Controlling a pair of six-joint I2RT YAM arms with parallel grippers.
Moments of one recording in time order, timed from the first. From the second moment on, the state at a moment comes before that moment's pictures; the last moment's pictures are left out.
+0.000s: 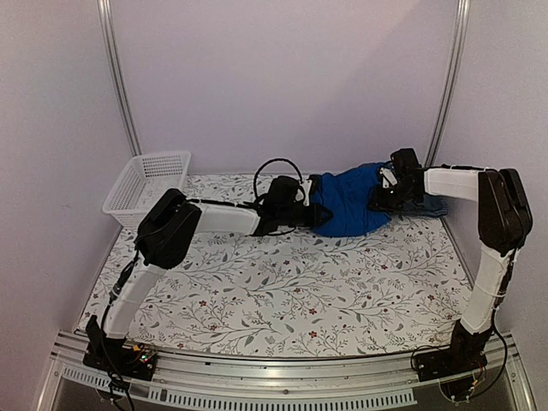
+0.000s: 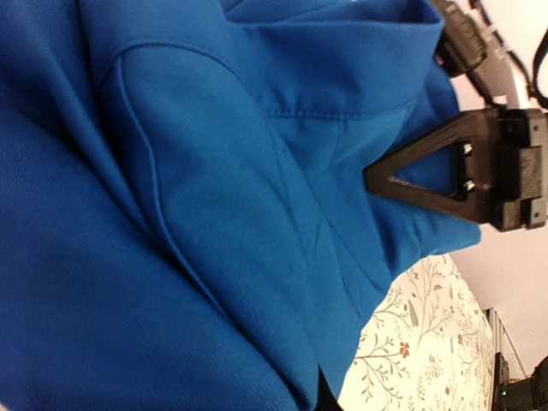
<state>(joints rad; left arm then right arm) -0.80 2.52 1.88 0.25 0.30 -0.53 0.22 1.91 1.36 -0.38 -0.26 0.28</state>
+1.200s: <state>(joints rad) -0.66 2.33 1.32 0.67 0.39 -0.78 0.28 2.12 1.98 -0.68 -0.04 0.07</state>
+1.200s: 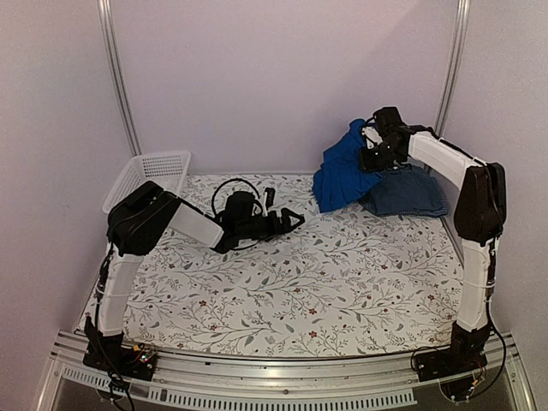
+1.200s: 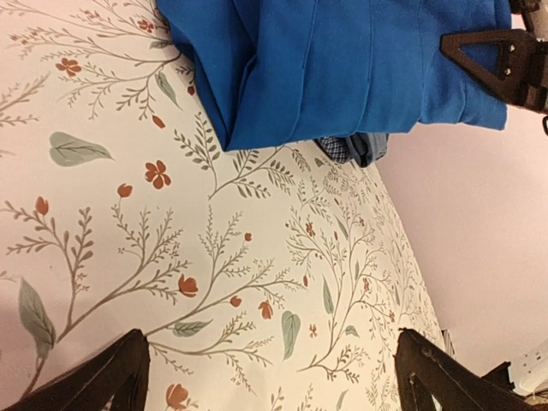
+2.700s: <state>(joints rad) -0.63 2.33 1.28 0.75 0.53 -0.76 -0.17 2.29 1.99 -0.66 -0.08 0.00</state>
